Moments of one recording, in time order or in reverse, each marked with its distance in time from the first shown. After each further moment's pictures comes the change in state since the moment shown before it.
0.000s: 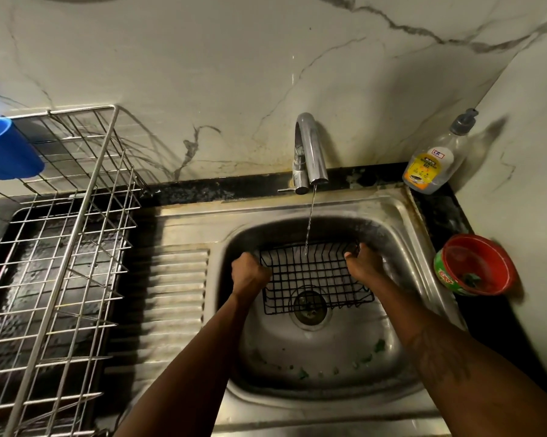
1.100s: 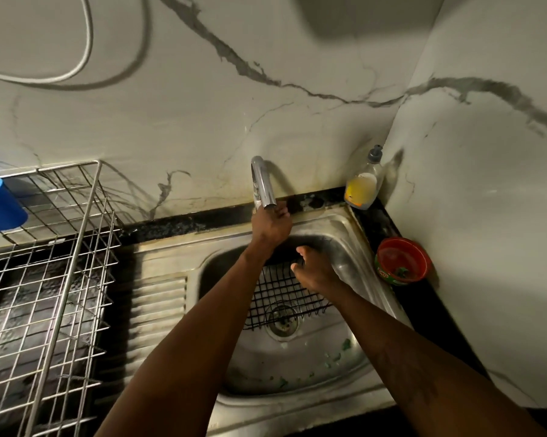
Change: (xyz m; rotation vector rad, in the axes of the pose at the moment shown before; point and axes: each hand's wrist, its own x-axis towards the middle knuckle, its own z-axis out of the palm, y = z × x) left_hand -0.042 0.175 -0.036 -0.534 -0.142 0.322; right_hand -0.070 -0.044 -0.040 0.046 -0.056 -0.271
